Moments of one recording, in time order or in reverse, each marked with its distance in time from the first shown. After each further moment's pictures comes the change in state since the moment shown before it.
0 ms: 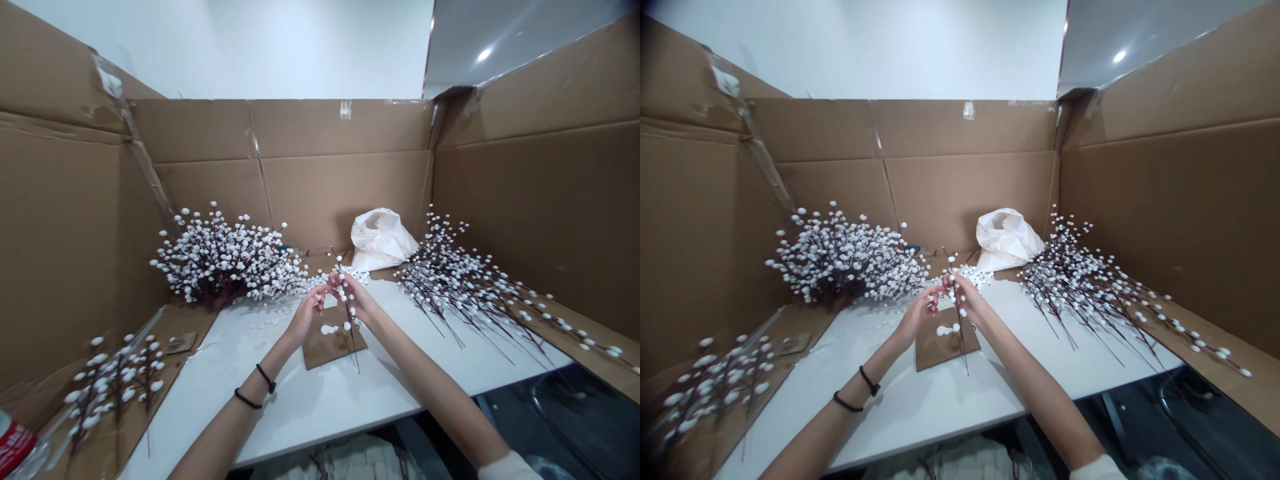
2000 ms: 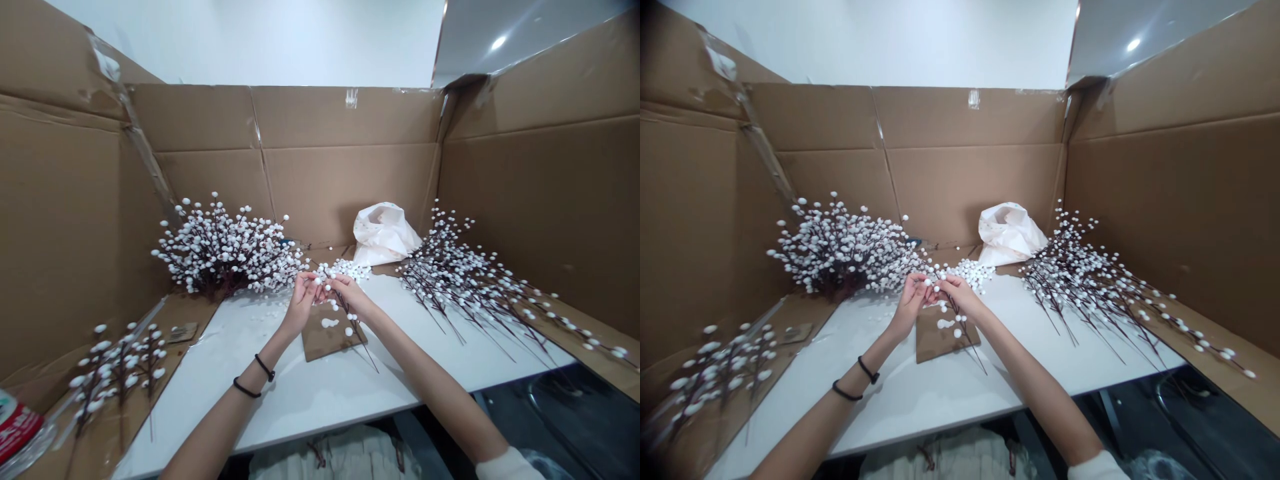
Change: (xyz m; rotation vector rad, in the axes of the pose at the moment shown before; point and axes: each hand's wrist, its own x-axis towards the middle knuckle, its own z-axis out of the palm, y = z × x) left_hand -0.002 0.006 -0.001 -0.104 0.067 0.193; right_hand -0.011 0.004 0.018 -0.208 -0.112 0.065
